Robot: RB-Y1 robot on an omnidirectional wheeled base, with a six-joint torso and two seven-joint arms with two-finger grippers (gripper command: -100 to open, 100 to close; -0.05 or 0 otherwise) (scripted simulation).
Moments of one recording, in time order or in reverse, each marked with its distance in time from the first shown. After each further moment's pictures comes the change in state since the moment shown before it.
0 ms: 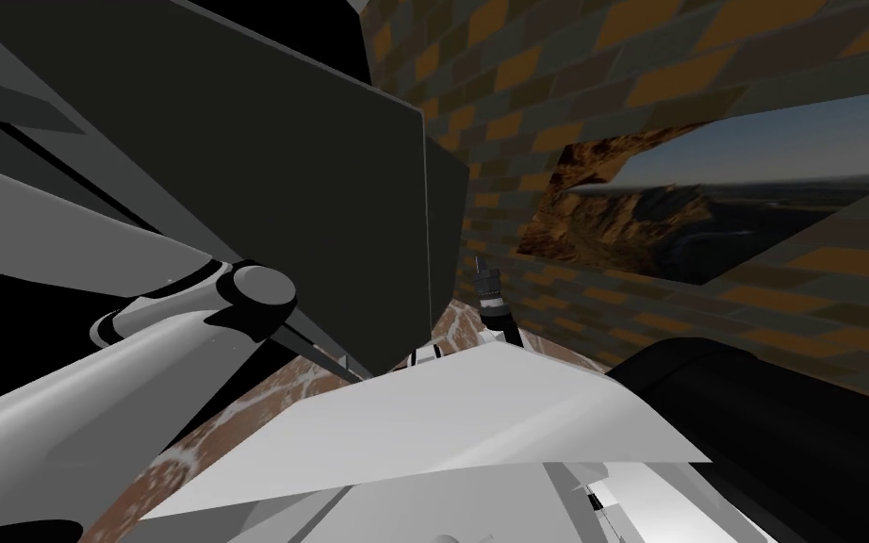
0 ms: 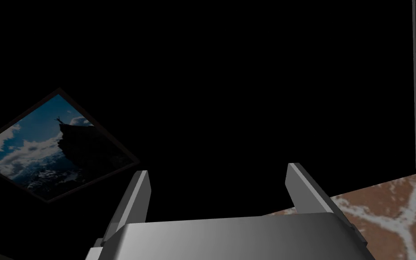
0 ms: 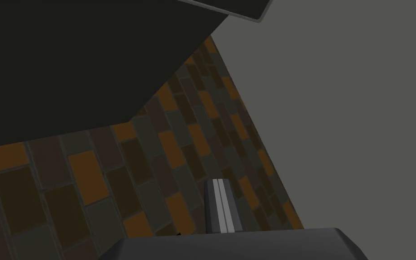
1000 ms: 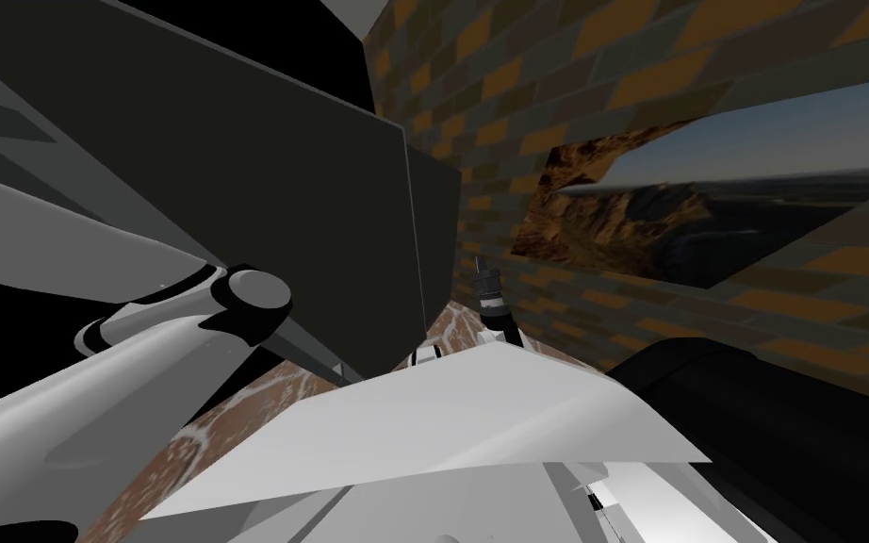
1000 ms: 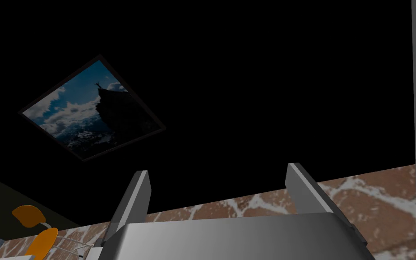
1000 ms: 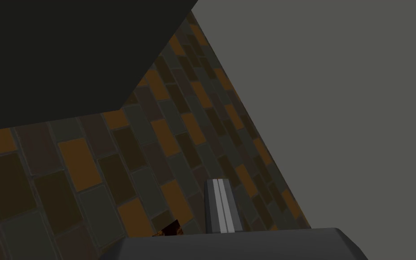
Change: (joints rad) left arm 0.033 0.028 0.001 0.006 -0.054 -0.001 -0.002; right arm 0.000 0.000 0.000 0.000 0.000 0.000 0.000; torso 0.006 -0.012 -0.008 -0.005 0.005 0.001
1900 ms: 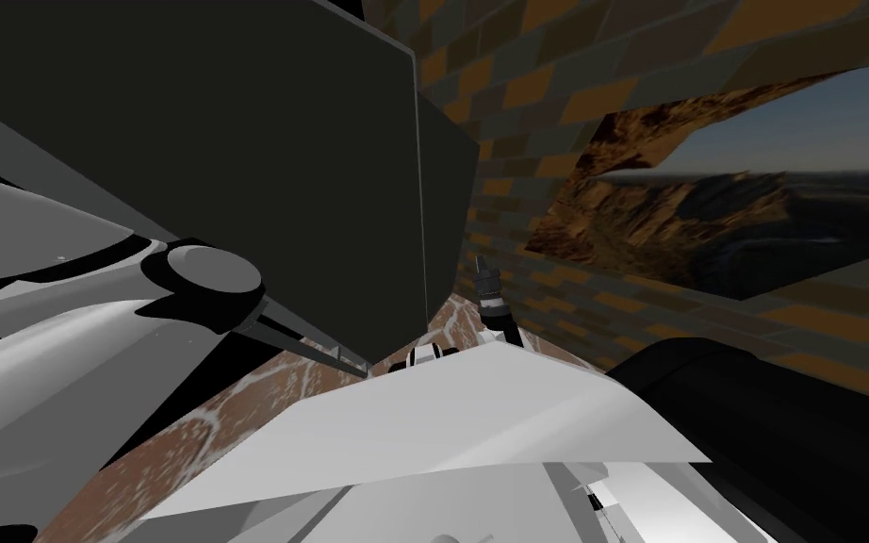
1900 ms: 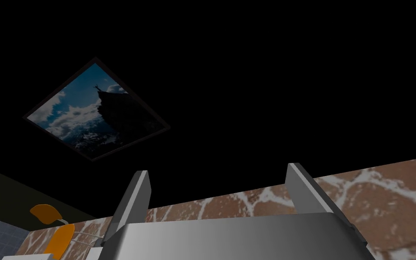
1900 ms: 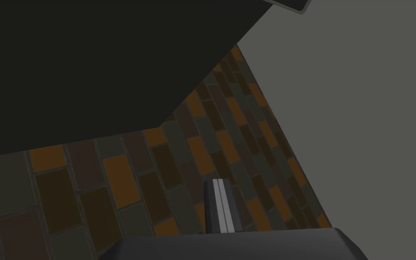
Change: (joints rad) left arm -0.141 0.101 -0.035 0.084 -0.028 0.041 -0.031; right arm 0.000 0.000 0.000 0.000 0.000 0.000 0.000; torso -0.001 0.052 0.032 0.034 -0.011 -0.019
